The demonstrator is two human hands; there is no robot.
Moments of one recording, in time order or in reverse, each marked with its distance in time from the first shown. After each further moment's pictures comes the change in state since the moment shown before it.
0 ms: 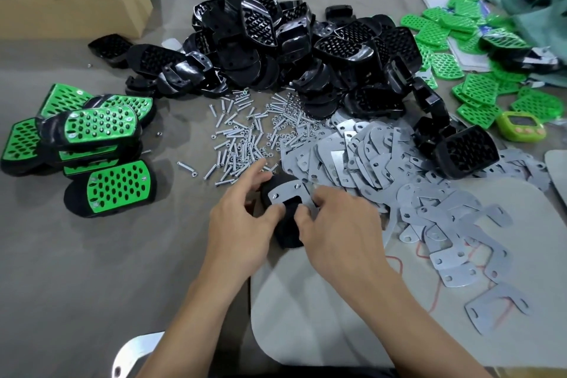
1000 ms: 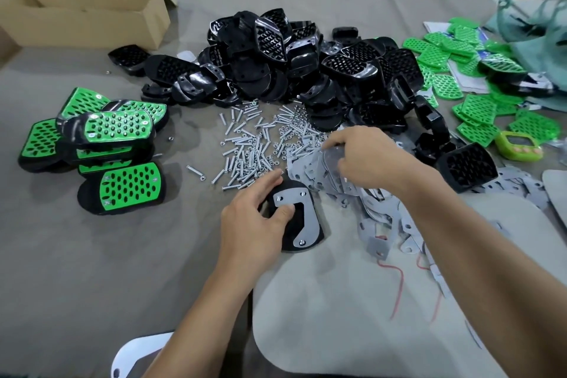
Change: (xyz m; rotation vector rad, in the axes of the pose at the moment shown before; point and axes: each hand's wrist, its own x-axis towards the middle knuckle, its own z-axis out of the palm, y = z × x) left_hand 0.004 -0.006 0.014 -0.090 0.041 -0.049; right_hand 0.123 0.021 -0.055 -0.185 -0.364 -0.254
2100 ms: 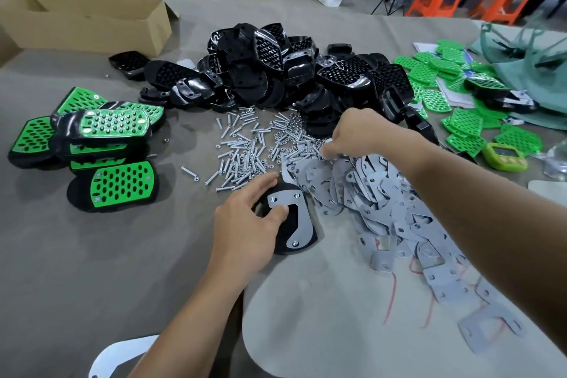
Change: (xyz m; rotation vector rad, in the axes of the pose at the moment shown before) left_hand 0.003 -0.003 0.003 -0.001 0.032 0.026; right_hand 0.046 0.011 -0.021 -0.118 0.004 0.082
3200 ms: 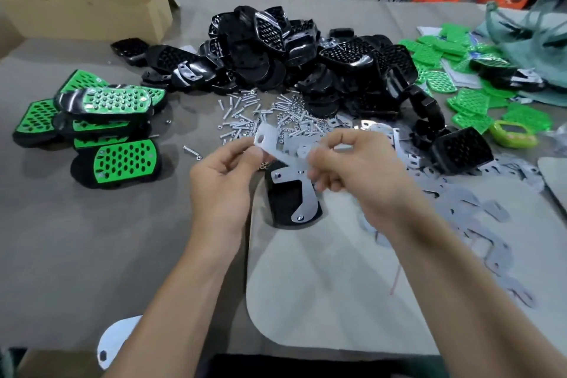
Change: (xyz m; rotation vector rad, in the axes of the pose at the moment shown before) left_hand -0.001 0.026 -0.017 -0.614 0.150 -0.014; right_hand -0.134 -0.048 0.050 1.294 0.157 -0.099
